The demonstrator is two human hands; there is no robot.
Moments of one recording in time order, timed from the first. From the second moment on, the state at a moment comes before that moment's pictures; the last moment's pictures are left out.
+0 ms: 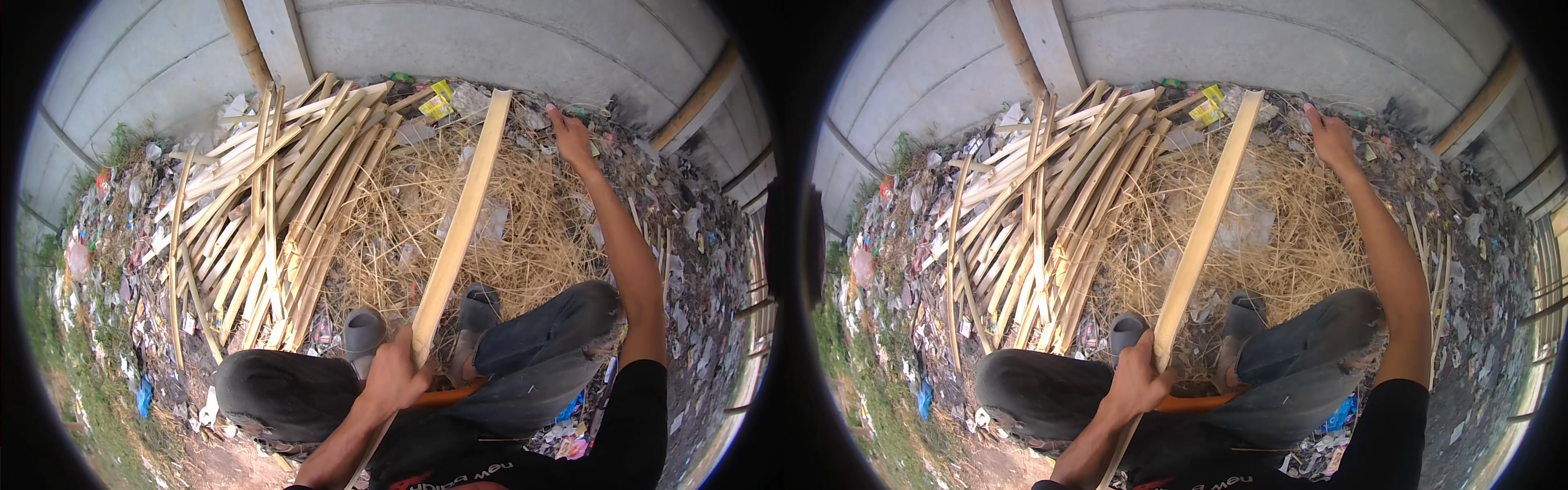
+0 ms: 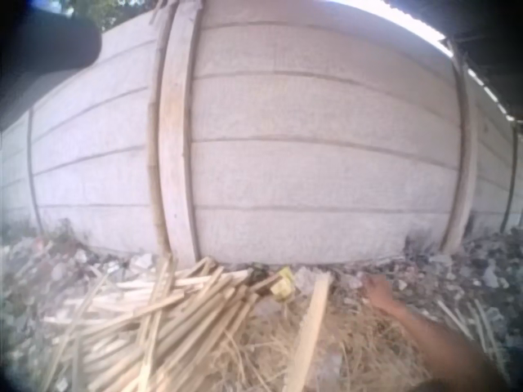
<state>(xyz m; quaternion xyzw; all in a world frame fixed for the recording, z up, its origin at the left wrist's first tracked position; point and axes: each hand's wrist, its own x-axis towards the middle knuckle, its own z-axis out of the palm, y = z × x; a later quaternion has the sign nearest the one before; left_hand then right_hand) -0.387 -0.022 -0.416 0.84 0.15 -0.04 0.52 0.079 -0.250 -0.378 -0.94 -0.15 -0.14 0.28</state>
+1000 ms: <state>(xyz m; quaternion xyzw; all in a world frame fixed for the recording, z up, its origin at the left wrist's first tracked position) -0.390 -0.022 -0.439 0.91 0.19 0.01 0.38 -0.055 -0.177 -0.375 -0.89 -0.41 0.12 0.13</state>
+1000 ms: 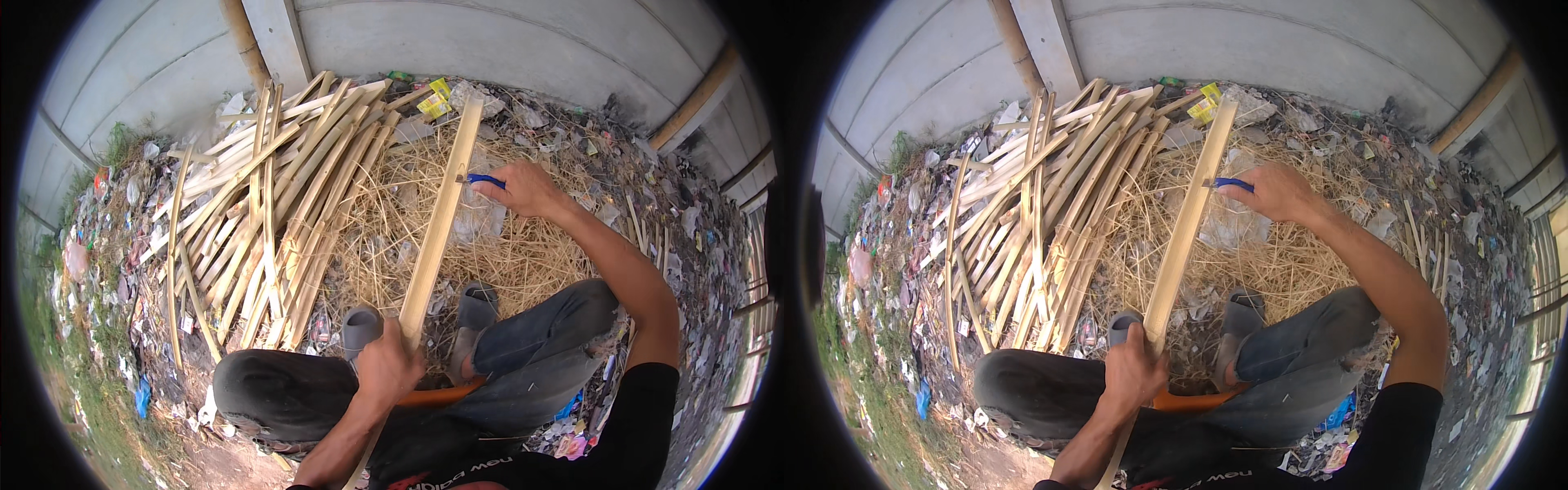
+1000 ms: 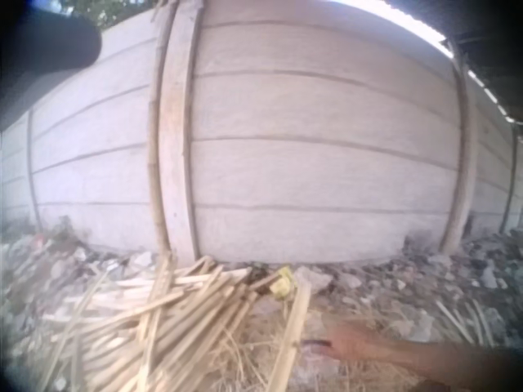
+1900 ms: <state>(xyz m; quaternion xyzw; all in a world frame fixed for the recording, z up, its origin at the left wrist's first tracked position) -0.381 -0.001 -0.417 0.74 0.21 0.03 0.64 -0.096 -0.153 -0.354 -0.86 -0.39 0.07 0.33</state>
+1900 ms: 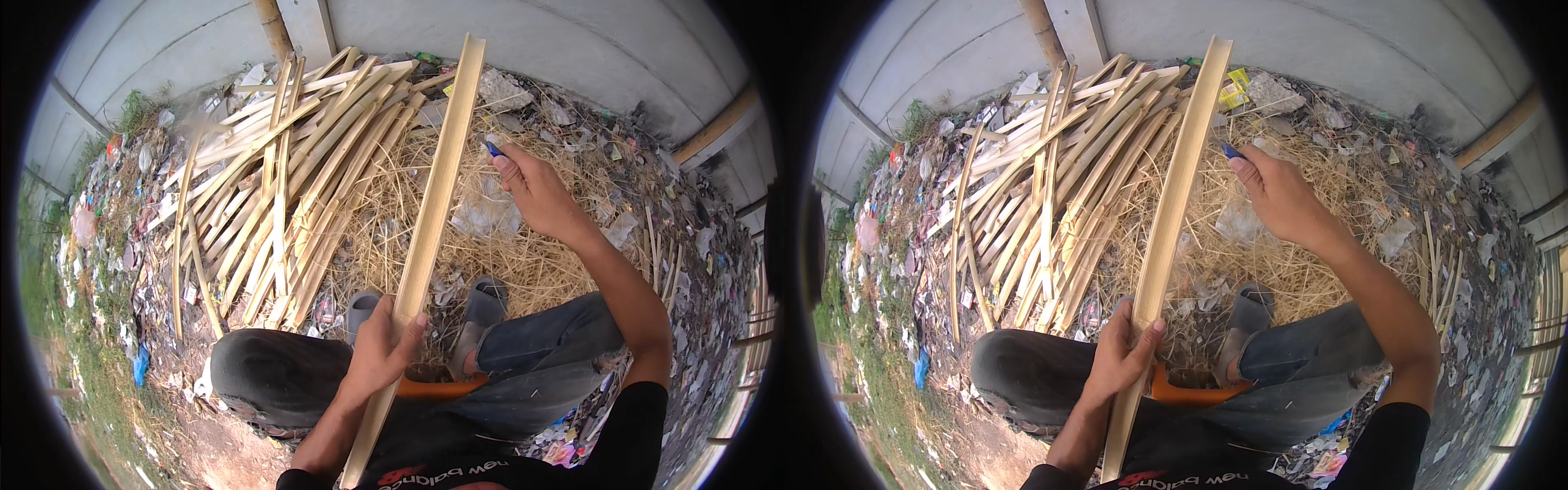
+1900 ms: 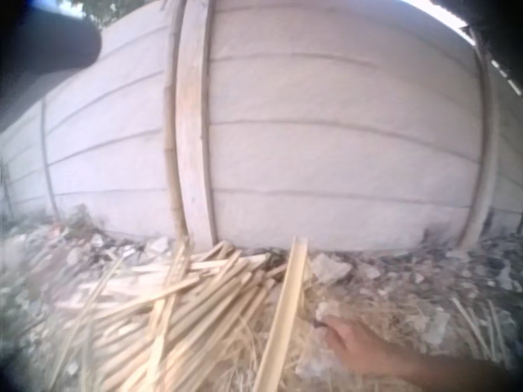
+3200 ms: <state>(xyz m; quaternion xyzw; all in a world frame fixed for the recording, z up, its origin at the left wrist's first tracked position) -0.388 -0.019 -0.432 0.83 0.11 -0.06 0.54 0.034 -0.224 -0.389 -0.92 -0.24 -0.11 0.29</state>
